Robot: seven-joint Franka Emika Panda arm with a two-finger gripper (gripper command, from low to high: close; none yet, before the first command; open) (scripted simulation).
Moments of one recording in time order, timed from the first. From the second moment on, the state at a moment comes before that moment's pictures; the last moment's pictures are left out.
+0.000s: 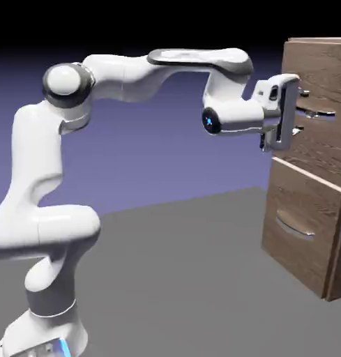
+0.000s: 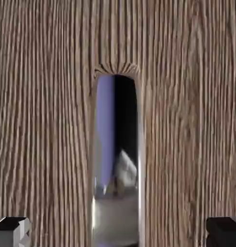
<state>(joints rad) 1.37 0.63 -1.57 -1.79 2.68 2.77 -2.85</state>
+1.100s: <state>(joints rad) 2.52 0.90 -2.52 -2.56 2.56 2.80 -2.89</state>
